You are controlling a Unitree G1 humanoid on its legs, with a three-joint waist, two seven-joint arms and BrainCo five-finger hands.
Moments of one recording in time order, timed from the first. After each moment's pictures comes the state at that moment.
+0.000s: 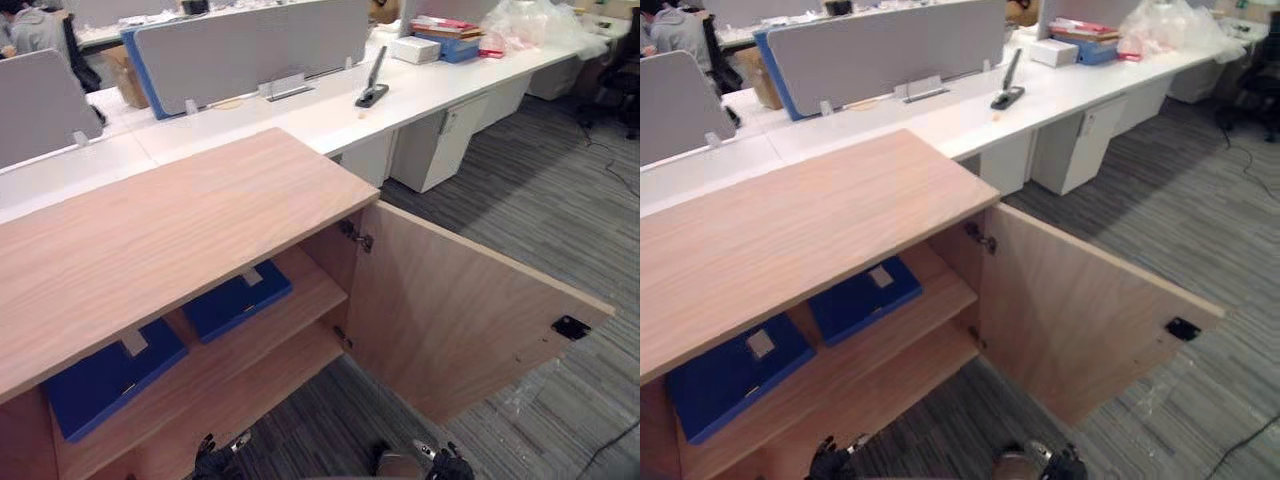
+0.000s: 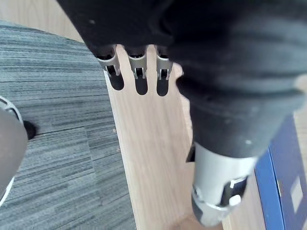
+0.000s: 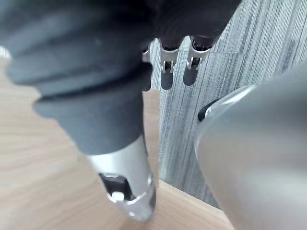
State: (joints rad) left arm 0.11 -0.07 0.41 1.01 0.00 -0.18 0.17; right arm 0.12 0.01 -0.39 0.98 0.26 -0.09 -0.09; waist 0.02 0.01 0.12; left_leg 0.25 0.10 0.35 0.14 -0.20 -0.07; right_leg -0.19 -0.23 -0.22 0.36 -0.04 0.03
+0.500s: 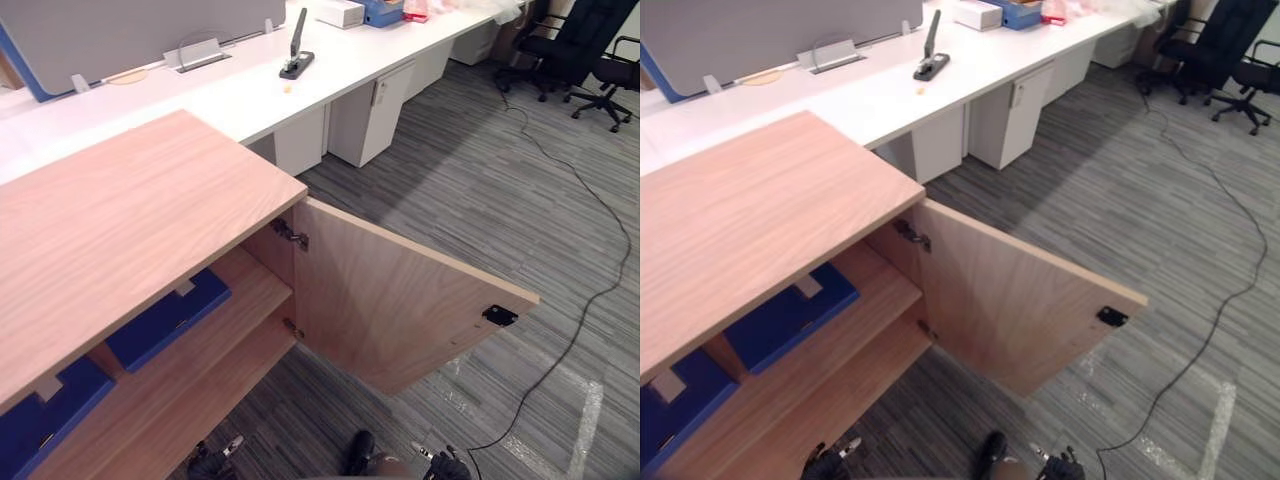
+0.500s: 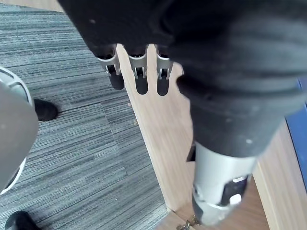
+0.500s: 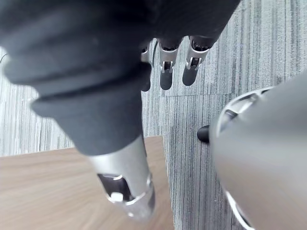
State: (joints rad) left arm 0.12 -0.02 0.39 1.03 -0.10 -0.17 0.19; right arm 0.10 0.00 -0.39 1.06 0.25 -0.11 -0.11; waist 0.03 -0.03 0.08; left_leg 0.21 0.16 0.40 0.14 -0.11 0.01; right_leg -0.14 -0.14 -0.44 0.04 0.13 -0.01
